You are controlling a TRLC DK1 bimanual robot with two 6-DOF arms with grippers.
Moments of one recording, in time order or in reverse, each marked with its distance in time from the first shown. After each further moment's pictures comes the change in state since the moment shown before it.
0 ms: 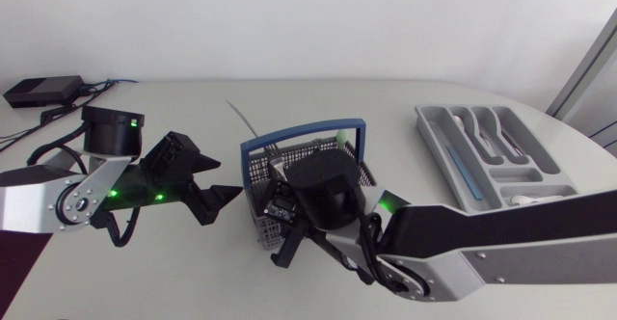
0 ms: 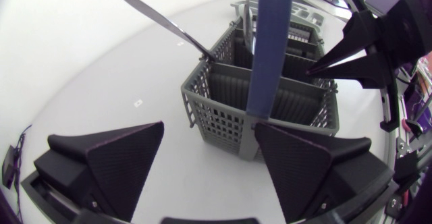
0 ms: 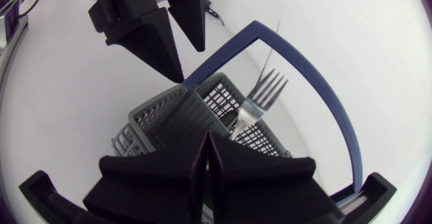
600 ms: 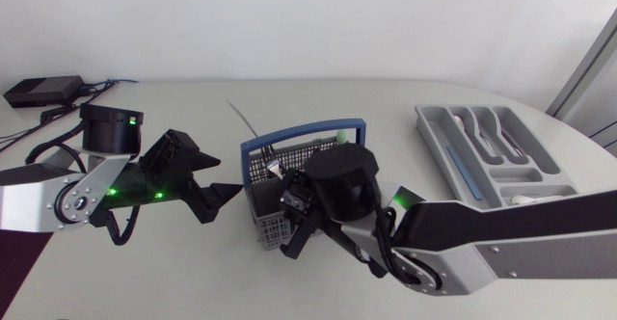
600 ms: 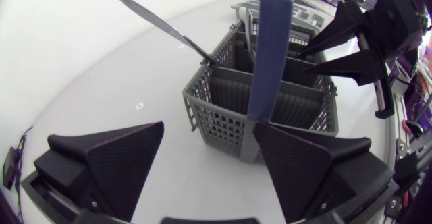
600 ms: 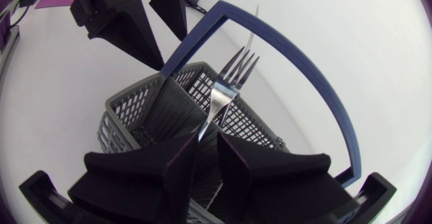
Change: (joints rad) left arm 0.000 -0.006 0.006 0.000 0.000 0.000; right arm -0.055 -0.026 -0.032 0.015 -0.019 0.053
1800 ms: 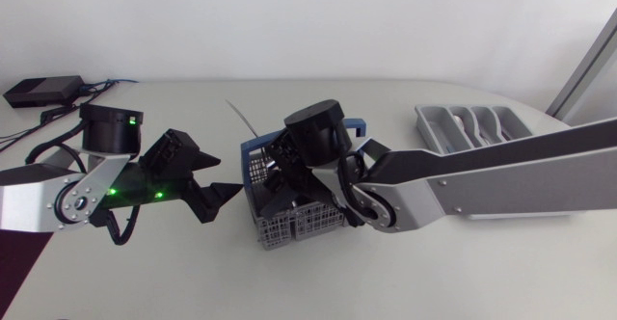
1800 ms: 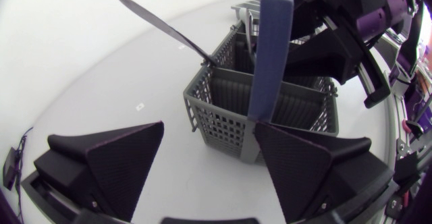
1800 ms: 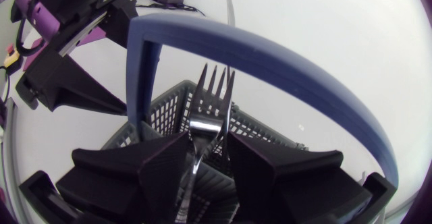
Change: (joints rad) left arm 0.000 0.000 0.000 0.005 0.000 0.000; right arm -0.085 0.135 0.243 -0.170 -0.140 0.272
